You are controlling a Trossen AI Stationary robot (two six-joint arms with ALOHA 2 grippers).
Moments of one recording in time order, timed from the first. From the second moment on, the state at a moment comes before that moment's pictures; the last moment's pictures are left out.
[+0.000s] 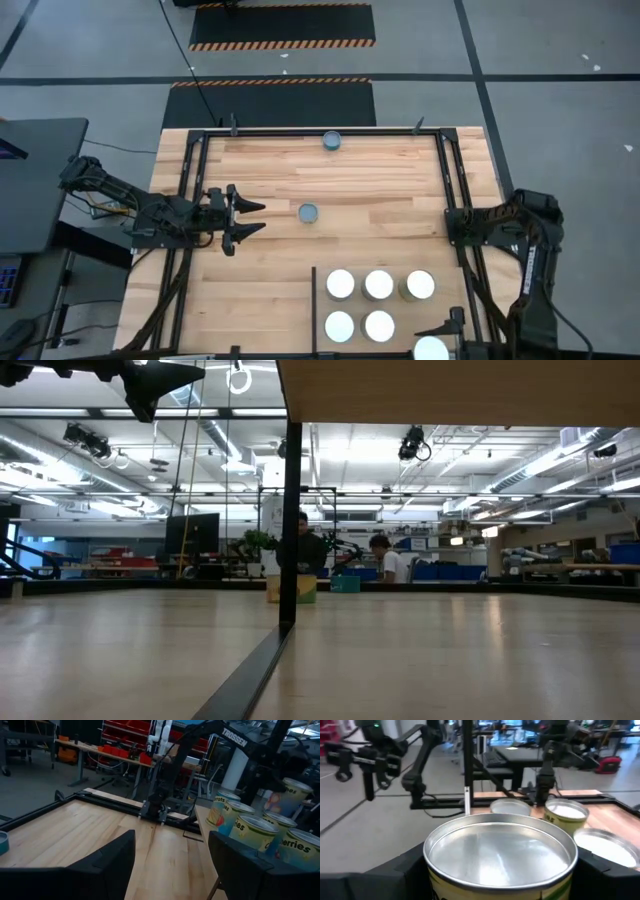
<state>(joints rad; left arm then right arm) -0.40 0.69 0.39 0.33 -0.52 -0.28 1.31 1.76 1.48 -0.42 1.30 0.71</state>
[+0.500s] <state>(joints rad) -0.40 0.69 0.39 0.33 -0.52 -0.28 1.31 1.80 1.40 -0.84 1.31 1.33</state>
